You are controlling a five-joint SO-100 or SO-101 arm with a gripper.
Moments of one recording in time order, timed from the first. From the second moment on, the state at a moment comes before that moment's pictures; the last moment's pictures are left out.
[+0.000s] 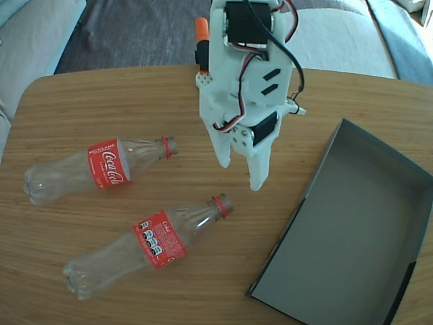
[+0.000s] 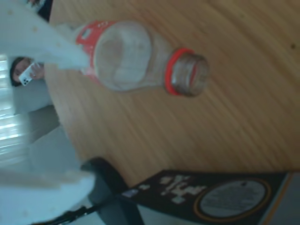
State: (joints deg) arm -2.8 111.8 100.5 78.1 -49.5
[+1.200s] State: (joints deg) arm -1.1 96.9 106.3 75.1 -26.9
